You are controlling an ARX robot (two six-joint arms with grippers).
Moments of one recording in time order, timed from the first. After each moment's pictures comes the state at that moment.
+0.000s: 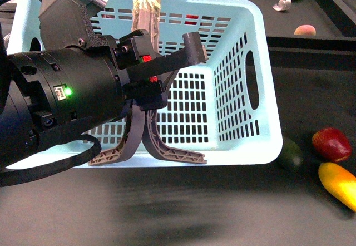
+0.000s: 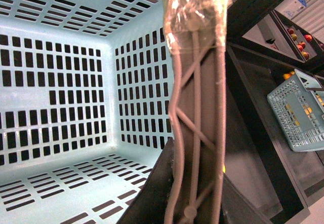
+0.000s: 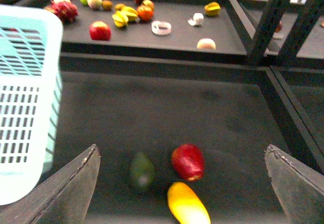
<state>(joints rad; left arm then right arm) -0.52 1.72 0.51 0.96 0.07 -0.51 -0.33 0.96 0.07 0.64 -0.29 -0.16</state>
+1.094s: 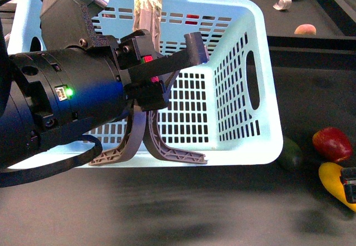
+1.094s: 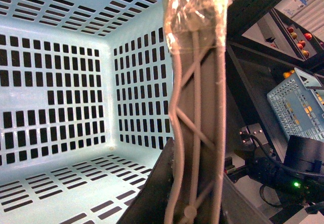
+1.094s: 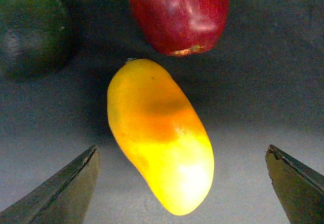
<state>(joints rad) -0.52 1.72 0.51 0.96 0.07 -0.51 -0.33 2.51 0.81 0.76 -0.08 -0.37</state>
